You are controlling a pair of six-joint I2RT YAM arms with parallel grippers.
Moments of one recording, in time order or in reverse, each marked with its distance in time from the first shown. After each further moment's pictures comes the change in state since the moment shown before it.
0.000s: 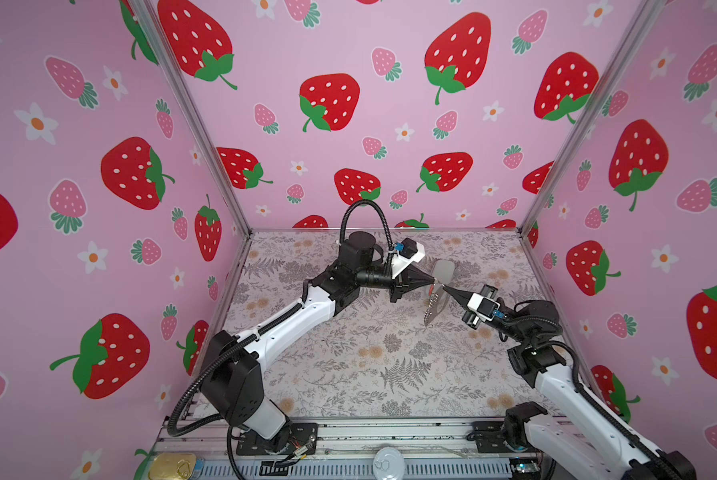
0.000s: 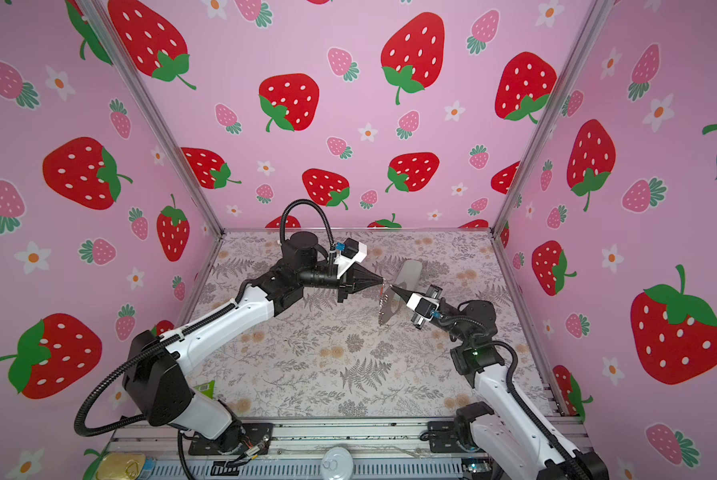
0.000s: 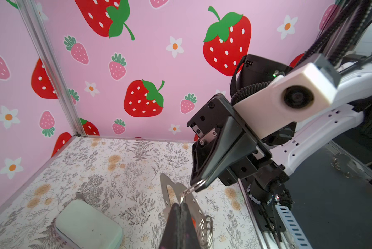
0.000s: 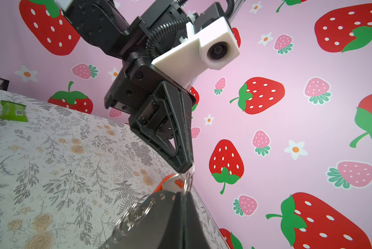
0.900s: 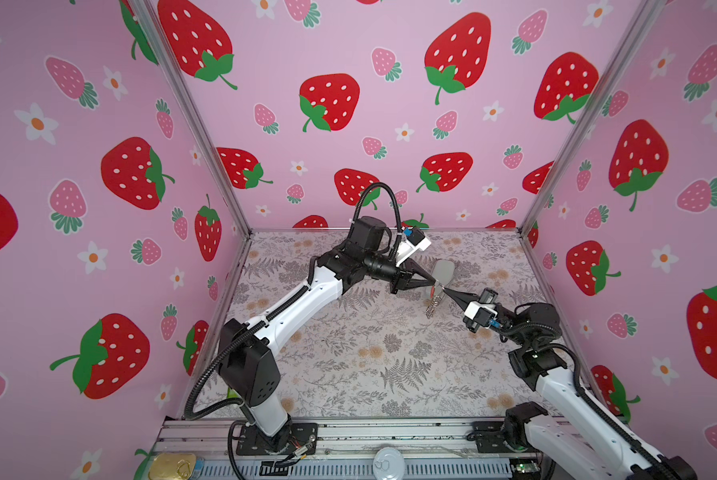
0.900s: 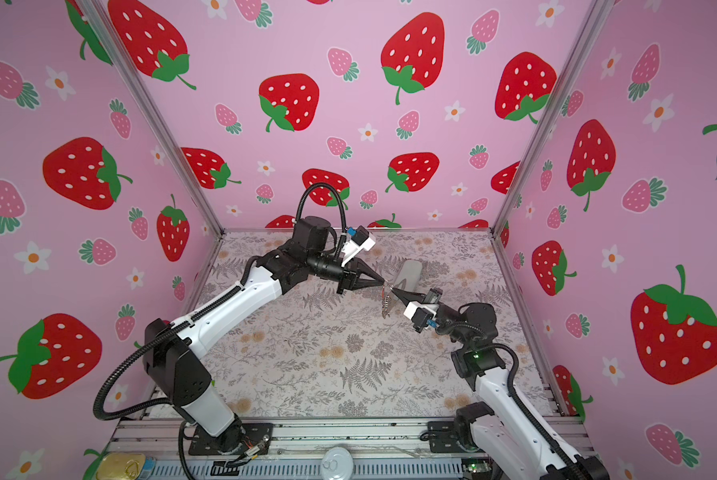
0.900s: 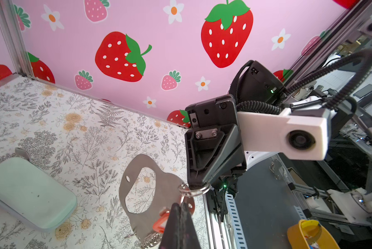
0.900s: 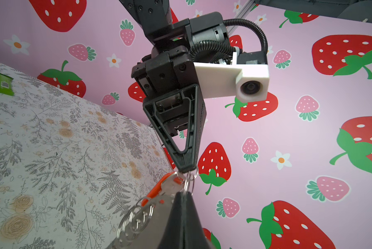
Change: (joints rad) left arm 0.019 0.128 0.272 -0.423 0.102 -0.098; right arm 0.003 -0.024 -0.021 -0.019 0.012 -0.153
